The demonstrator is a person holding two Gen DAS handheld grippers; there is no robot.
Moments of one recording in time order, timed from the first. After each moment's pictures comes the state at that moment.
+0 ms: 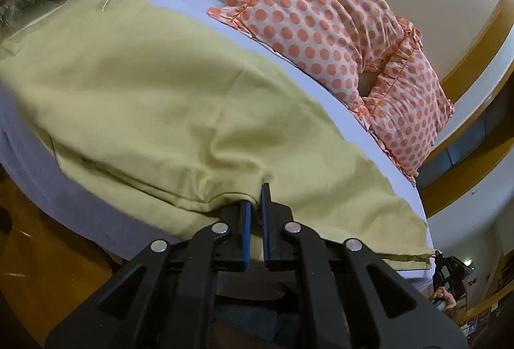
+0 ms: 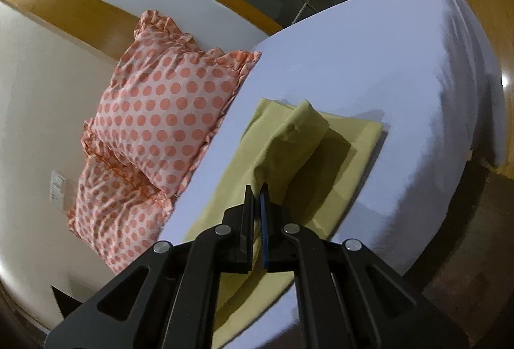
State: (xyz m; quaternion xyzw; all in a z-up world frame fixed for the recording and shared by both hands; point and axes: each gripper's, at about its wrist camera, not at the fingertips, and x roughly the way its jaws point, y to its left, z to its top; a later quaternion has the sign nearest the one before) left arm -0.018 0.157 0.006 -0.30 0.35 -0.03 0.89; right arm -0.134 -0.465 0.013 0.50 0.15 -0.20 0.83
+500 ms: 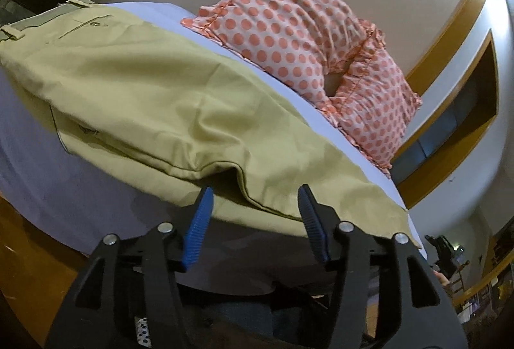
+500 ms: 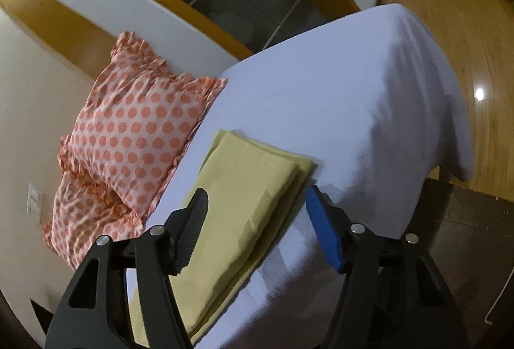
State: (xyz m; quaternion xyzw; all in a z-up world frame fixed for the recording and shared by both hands) left arm -0.063 0.154 -0.001 -0.30 0.30 -0.10 0.90; right arm -0.162 -0.478 0.003 0.48 0.13 -0.27 0.83
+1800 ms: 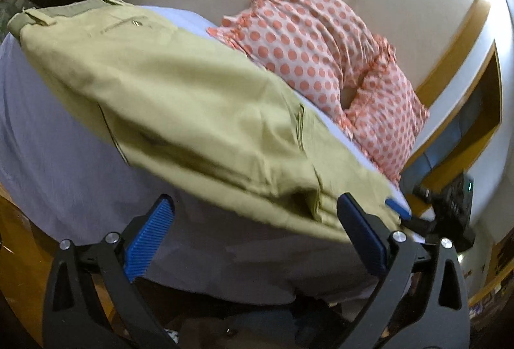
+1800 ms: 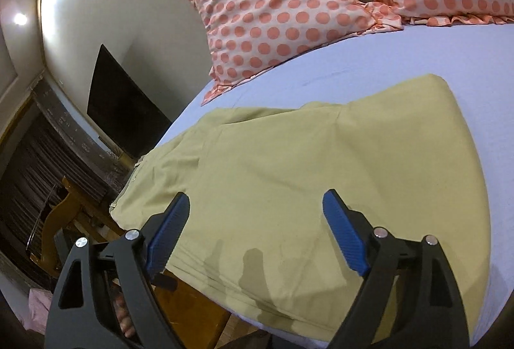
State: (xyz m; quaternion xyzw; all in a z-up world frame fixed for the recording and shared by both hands) left arm -0.058 0.204 -0.021 -0.31 0.27 -0.08 0.91; right arm 0.045 -0.165 0.034 0.23 0.35 0.19 0.89
